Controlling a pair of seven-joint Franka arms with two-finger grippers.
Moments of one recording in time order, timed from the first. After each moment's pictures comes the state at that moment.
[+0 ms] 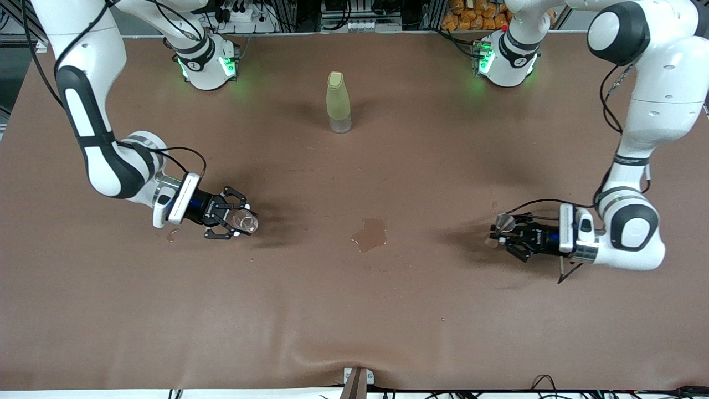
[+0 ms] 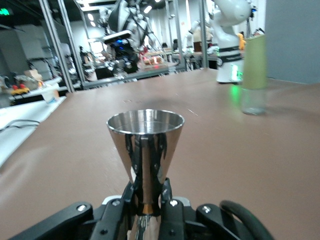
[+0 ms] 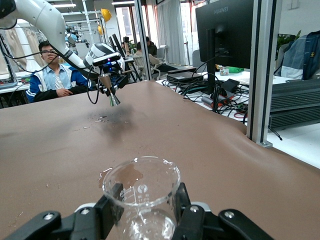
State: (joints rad) left arm 0.23 0.89 -0.18 -1.44 -1.07 1.57 2.51; right arm 0.10 0.39 -0.01 -2.13 1.73 2.02 -2.40
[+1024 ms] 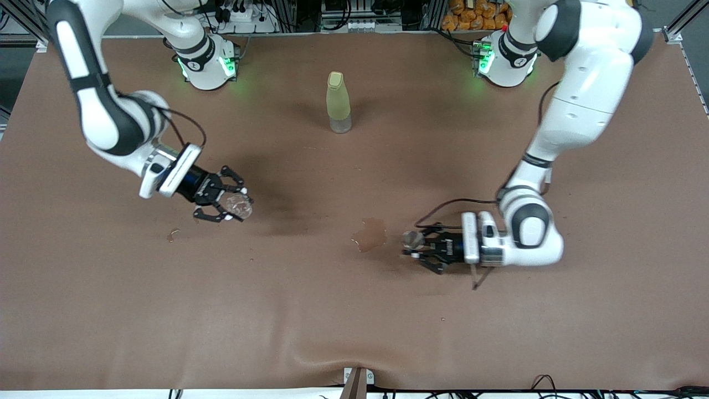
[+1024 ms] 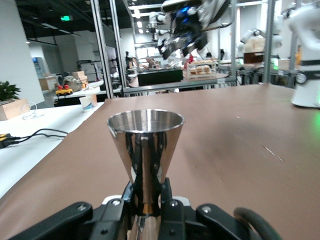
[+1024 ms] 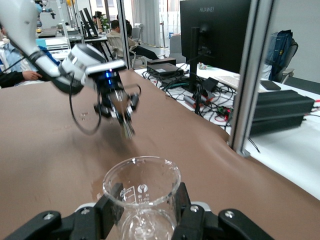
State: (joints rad) left arm -0.16 0.91 -0.18 -1.45 -1.53 1.96 2.44; right arm 0.26 0.11 0.00 -2.25 1.82 2.33 -2.30
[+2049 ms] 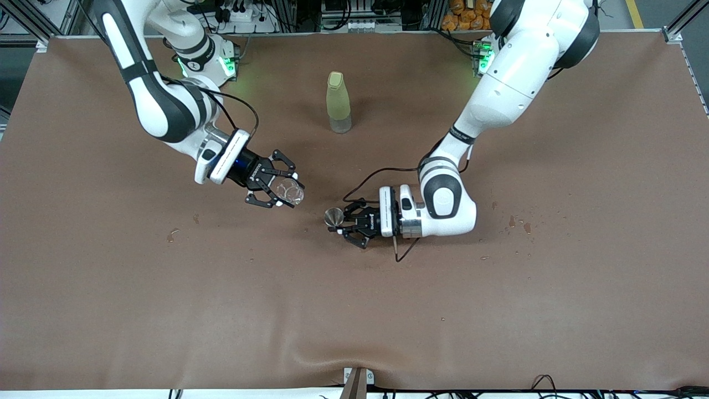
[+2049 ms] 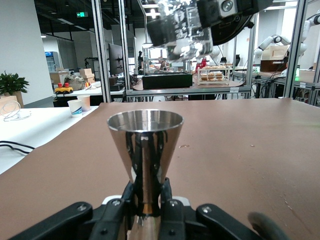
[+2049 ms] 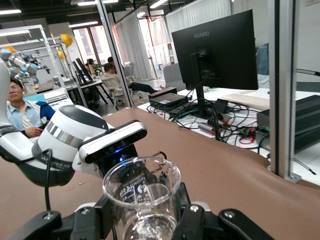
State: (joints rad) left arm -0.45 0.91 -0.18 -1.43 -1.79 2.18 2.44; right arm 0.45 0.18 -0.01 -2.20 2.16 2.33 -2.30
